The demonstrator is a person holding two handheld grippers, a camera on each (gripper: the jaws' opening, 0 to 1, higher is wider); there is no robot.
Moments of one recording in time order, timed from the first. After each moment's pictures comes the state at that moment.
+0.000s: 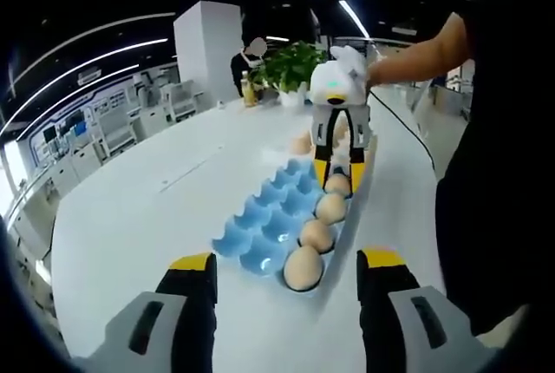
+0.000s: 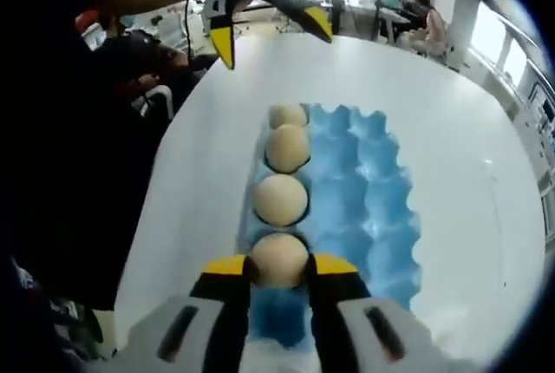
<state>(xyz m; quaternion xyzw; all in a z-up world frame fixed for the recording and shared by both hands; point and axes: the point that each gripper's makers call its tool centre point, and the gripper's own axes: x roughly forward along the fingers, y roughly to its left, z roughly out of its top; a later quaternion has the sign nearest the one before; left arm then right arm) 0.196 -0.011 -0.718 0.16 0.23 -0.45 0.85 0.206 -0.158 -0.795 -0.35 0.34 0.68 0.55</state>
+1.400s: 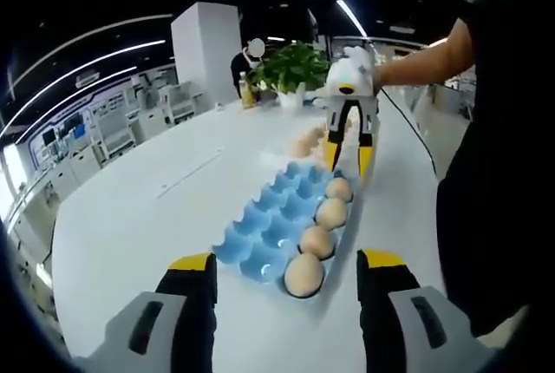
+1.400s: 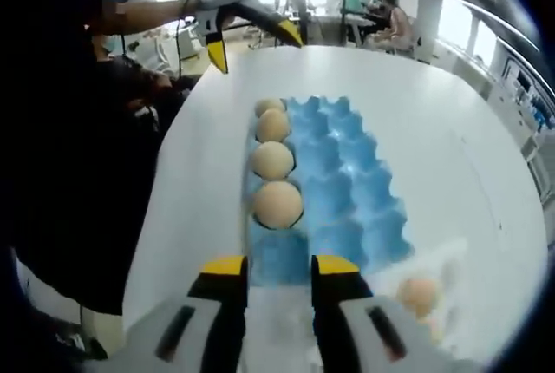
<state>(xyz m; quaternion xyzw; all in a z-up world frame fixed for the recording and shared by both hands) 0.199 -0.015 -0.715 0.16 0.22 -0.45 0.85 0.209 -0.221 -0.783 -0.30 0.35 0.64 0.62</state>
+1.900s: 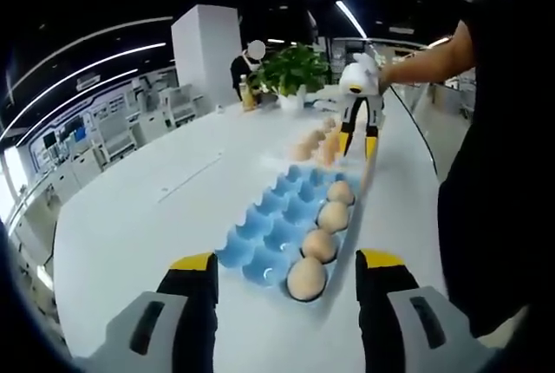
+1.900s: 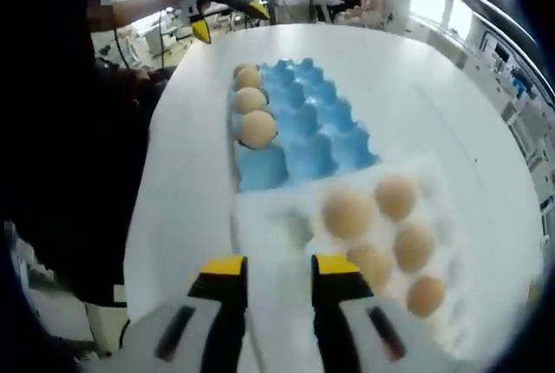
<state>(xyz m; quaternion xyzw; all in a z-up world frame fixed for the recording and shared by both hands) 0.203 -0.017 -0.712 0.16 0.22 -0.45 0.85 0.213 -0.299 -0.787 -0.30 0.39 0.57 0.65</state>
